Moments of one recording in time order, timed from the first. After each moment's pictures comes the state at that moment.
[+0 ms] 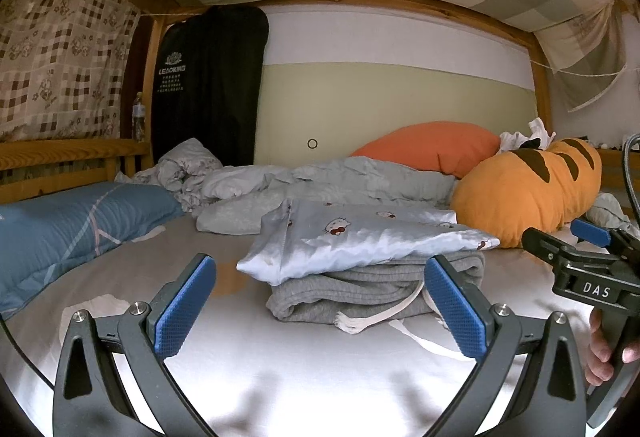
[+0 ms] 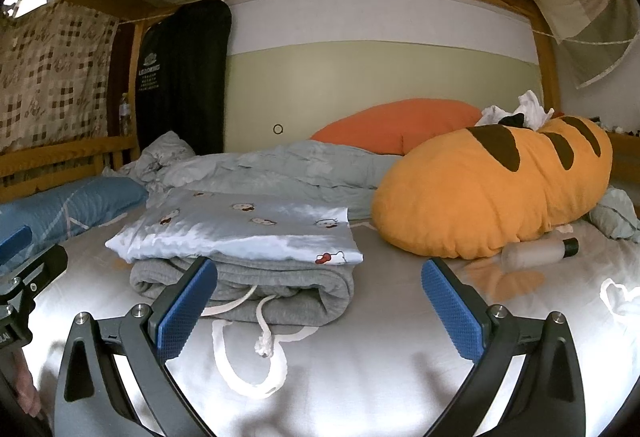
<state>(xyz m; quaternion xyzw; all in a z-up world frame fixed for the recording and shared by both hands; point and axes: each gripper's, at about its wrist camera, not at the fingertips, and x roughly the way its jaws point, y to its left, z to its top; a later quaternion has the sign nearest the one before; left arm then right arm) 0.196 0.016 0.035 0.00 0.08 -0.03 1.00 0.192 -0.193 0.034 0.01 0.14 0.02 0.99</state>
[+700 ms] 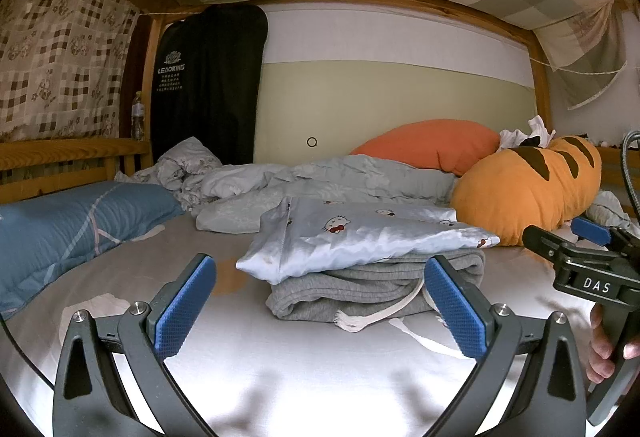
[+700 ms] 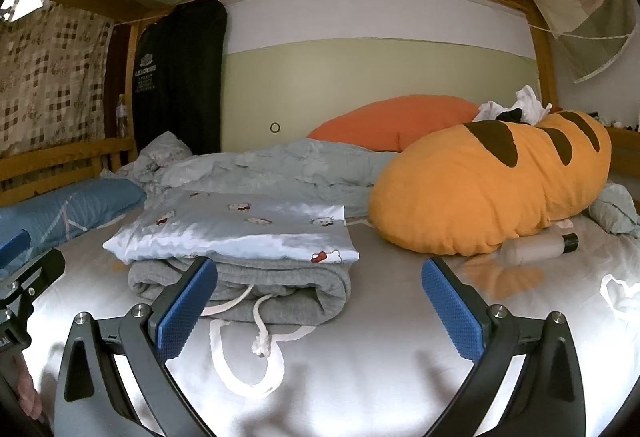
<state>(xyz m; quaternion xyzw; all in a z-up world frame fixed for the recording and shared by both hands) 0.199 0.016 0.034 0.00 0.08 -0.04 1.00 0.193 -0.196 0.035 0.02 0.15 0.02 0.99</state>
